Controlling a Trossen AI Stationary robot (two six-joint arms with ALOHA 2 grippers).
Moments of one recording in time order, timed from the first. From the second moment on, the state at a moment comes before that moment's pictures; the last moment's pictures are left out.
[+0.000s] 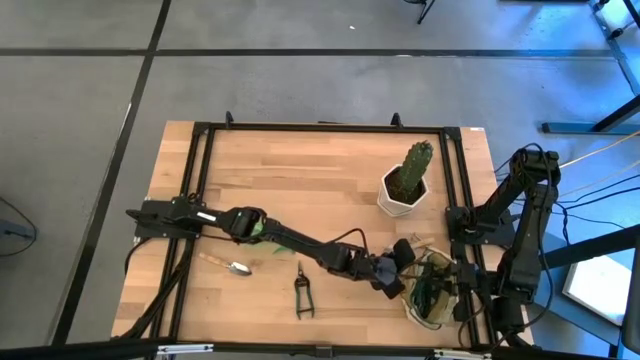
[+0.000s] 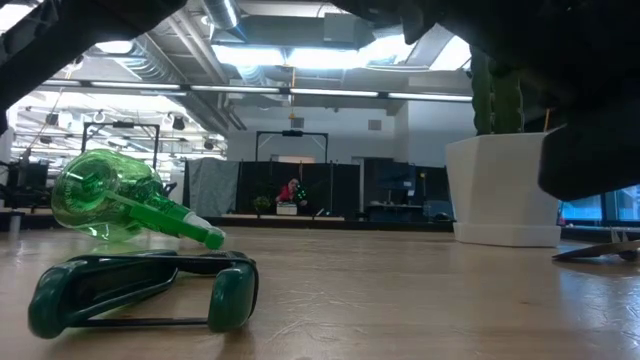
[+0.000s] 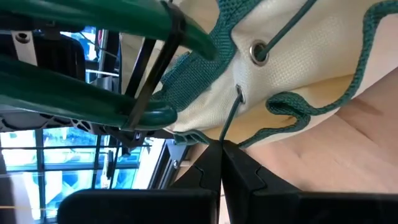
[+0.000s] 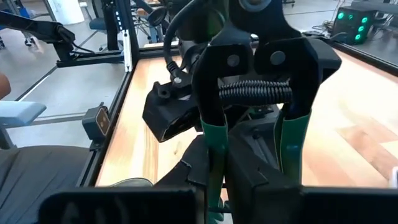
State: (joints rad) left arm -0.28 2.64 2.33 -0.11 -0.47 1.06; right arm 1.43 1.33 0.74 -0.74 1.30 1.41
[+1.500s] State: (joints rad) left arm -0.30 2.64 2.35 -0.08 -0.59 1.07; right arm 1.38 1.35 0.76 -0.75 1.24 1.46
